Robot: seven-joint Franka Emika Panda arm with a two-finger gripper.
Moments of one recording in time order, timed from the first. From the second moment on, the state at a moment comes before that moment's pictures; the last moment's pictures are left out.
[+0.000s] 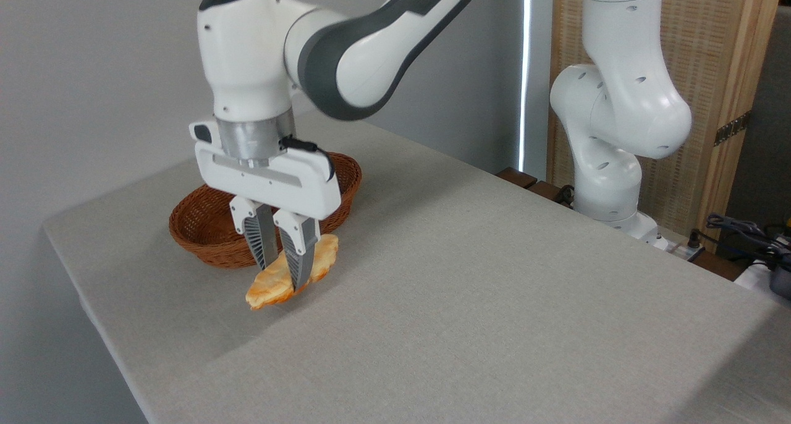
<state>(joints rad) -0.19 0.05 0.00 -1.93 -0.01 2.08 0.25</state>
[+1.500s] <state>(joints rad) -0.23 0.00 -0.30 -1.90 -0.15 2.05 0.42</state>
